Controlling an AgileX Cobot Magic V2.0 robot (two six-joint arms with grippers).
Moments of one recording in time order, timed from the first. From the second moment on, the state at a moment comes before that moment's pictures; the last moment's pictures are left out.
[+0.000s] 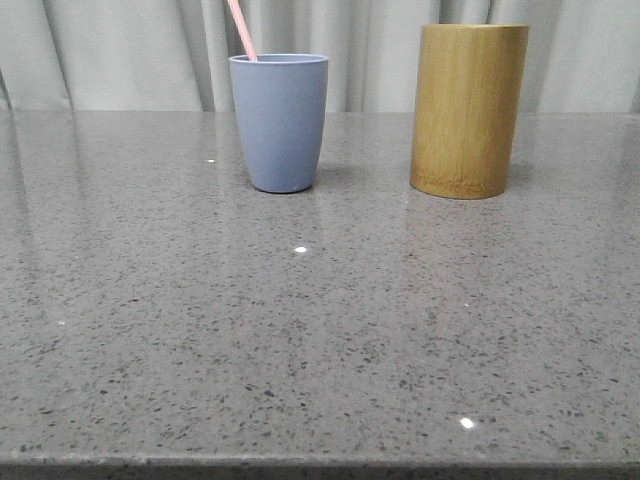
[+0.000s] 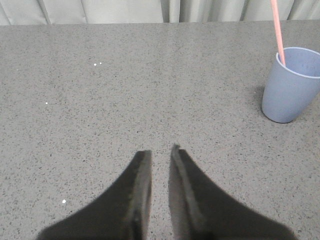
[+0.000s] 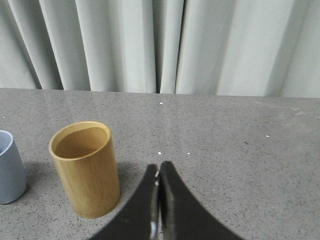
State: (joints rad) left arm -0.23 0.53 -0.75 0.10 0.71 -0.21; right arm 0.09 0.63 -0.81 0.05 0.46 0.05
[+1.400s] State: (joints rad) left arm -0.23 0.25 -0.59 0.17 0.61 -0.22; right arm 0.08 0.31 -0.53 0.05 0.45 0.05
